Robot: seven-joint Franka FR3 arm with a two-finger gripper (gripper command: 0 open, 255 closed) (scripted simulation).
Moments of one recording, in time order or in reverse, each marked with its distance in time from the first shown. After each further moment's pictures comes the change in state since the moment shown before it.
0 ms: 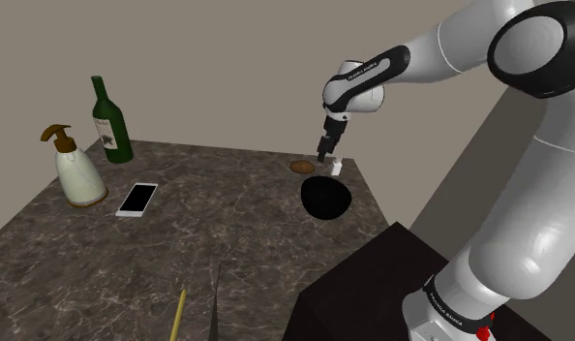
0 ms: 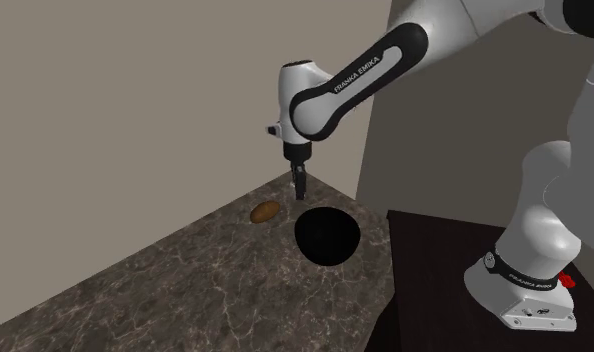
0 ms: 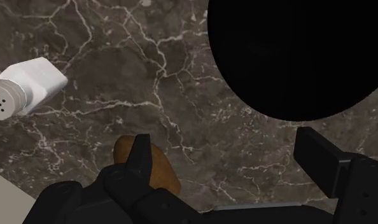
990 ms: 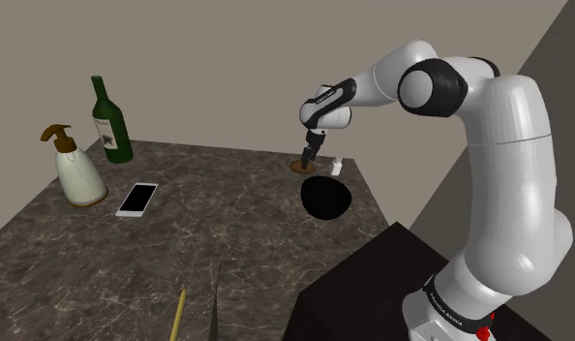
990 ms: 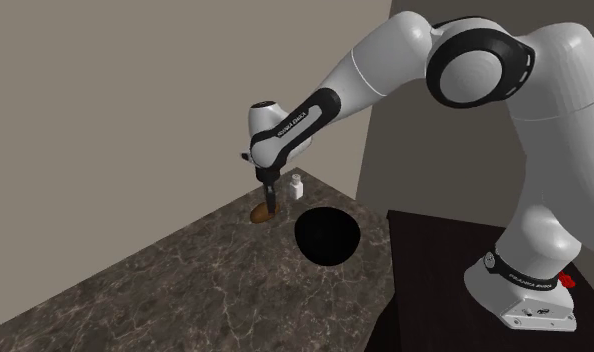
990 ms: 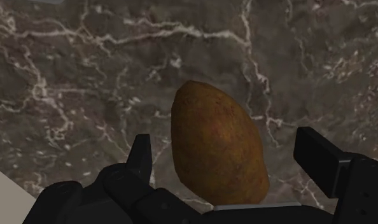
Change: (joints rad) arm -0.073 0.468 0.041 0.415 0.072 0.057 -0.137
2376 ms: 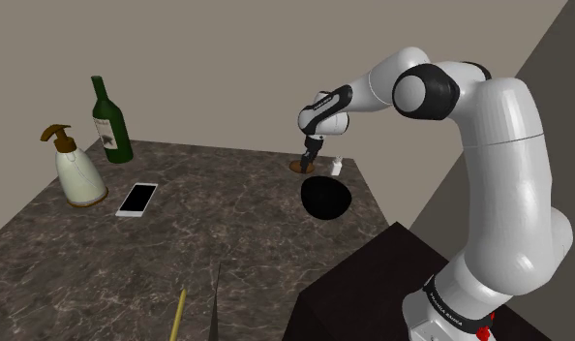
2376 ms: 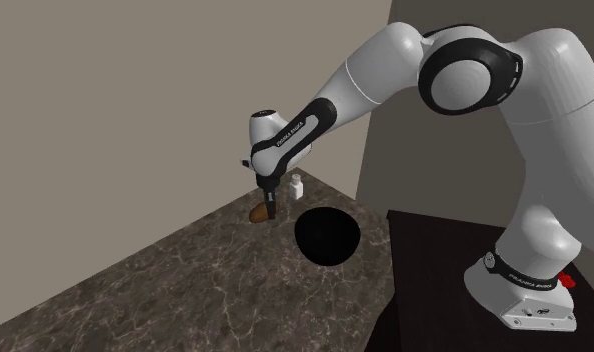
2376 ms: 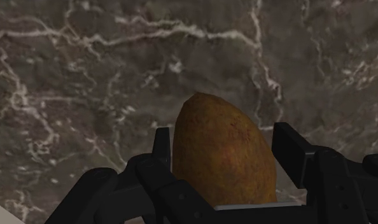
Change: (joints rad) arm -0.002 0.043 0.007 0.005 0.008 0.038 -0.005
